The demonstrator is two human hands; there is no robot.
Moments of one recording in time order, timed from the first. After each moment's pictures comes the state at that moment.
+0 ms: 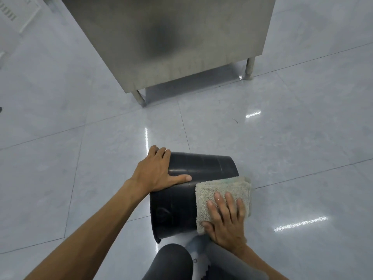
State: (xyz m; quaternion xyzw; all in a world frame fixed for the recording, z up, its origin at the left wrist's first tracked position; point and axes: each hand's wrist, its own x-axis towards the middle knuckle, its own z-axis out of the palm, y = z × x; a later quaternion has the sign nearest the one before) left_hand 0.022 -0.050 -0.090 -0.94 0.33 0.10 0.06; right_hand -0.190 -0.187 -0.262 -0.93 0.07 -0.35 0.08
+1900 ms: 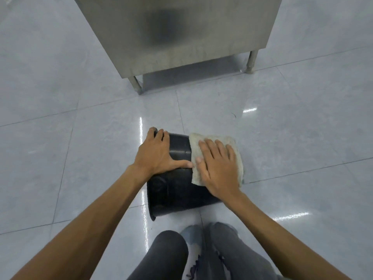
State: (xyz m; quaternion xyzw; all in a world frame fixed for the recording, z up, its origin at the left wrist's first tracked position) left_hand 0.029 -0.069 -0.102 -0.95 0.29 0.07 0.03; right_hand -0.094 -0.235 -0.173 -0.97 0.11 -0.10 0.19
